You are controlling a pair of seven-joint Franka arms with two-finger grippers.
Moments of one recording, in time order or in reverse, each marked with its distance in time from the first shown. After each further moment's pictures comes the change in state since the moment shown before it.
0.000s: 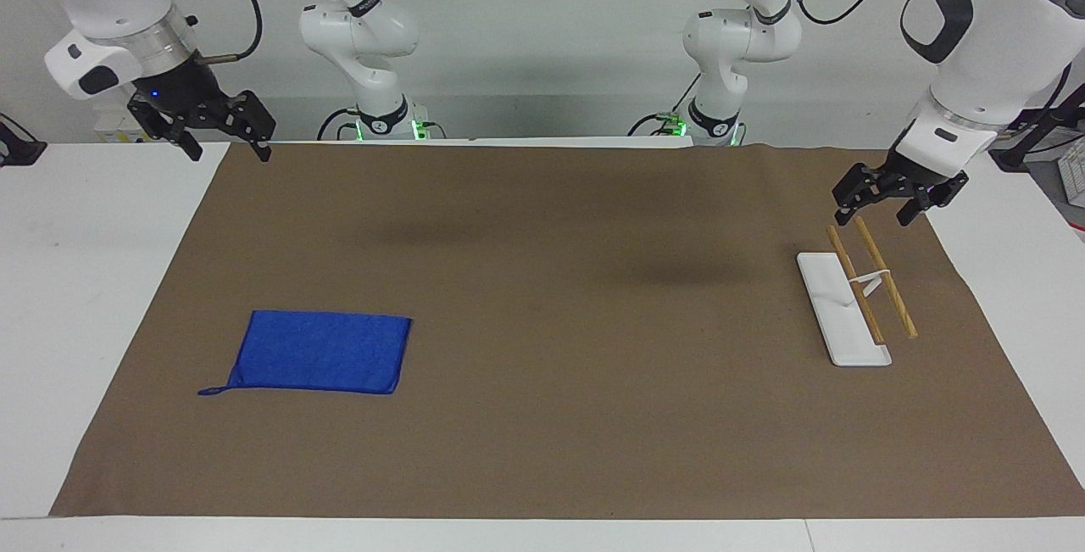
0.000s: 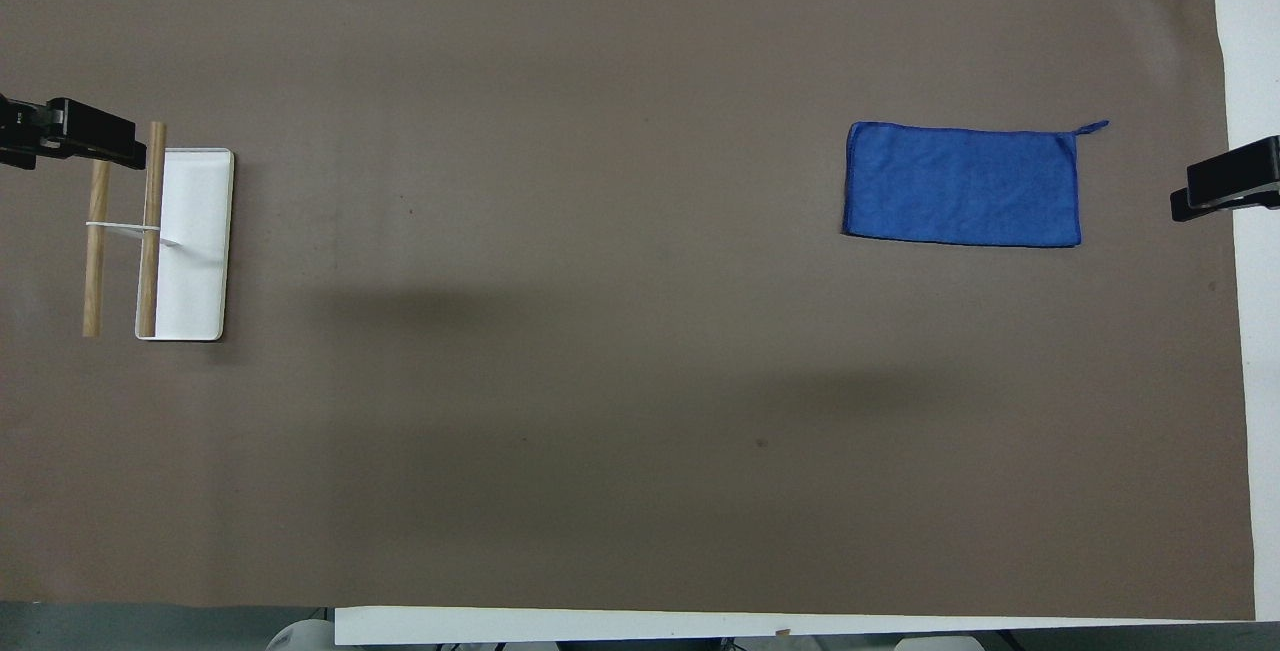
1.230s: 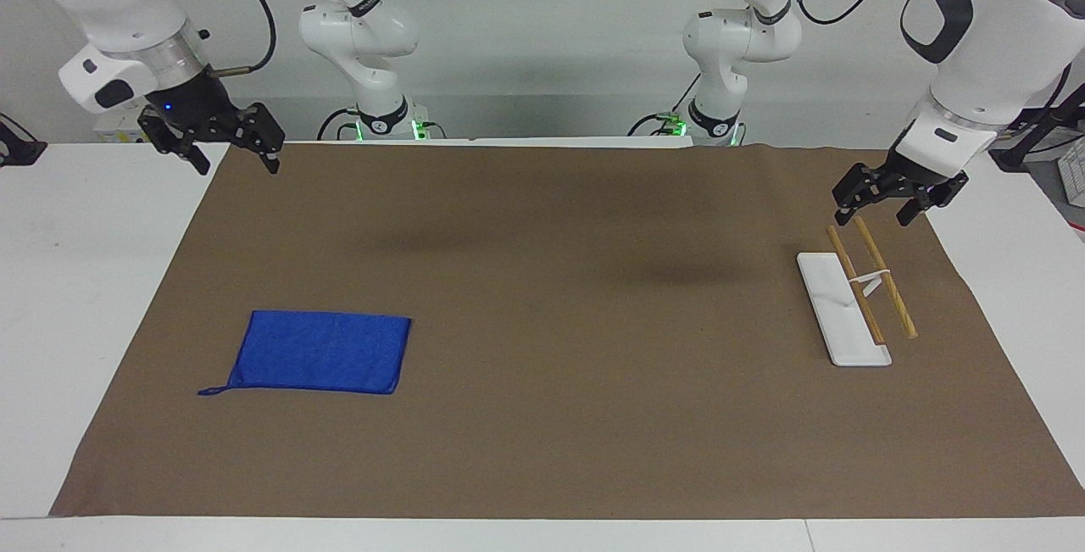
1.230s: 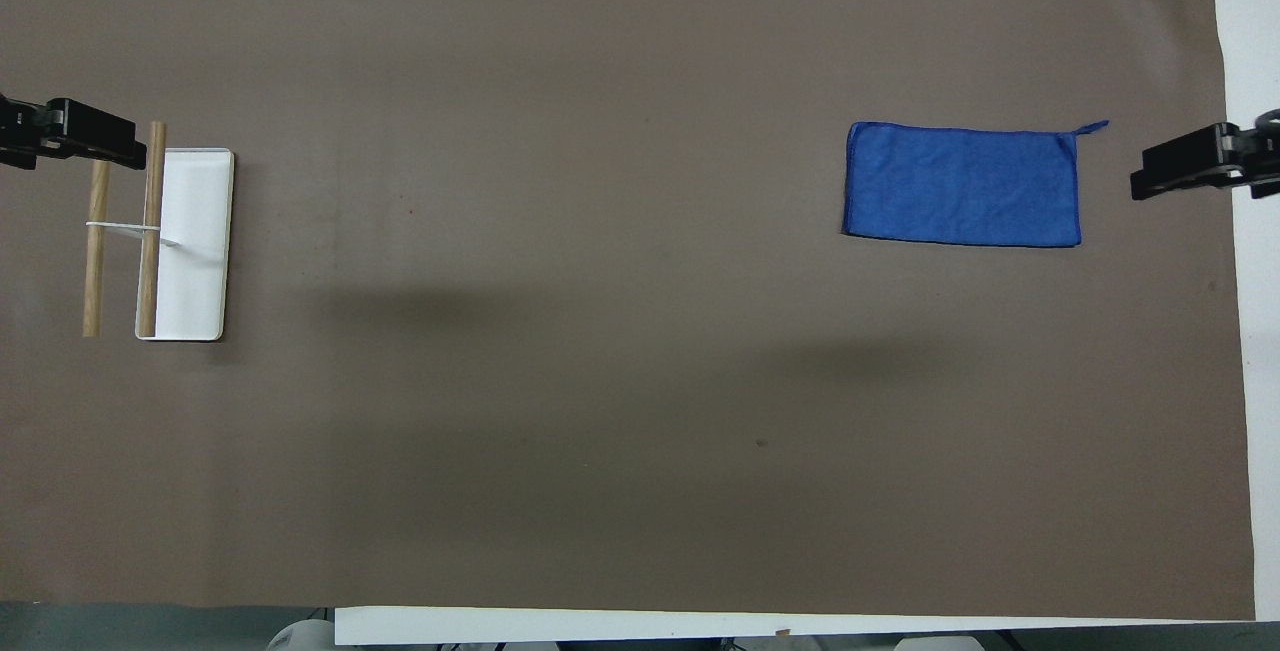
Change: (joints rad) left arm 0.000 0.000 0.000 0.000 0.000 0.000 0.000; right arm 0.017 0.038 0.006 -0.069 -0.004 0.157 -0.018
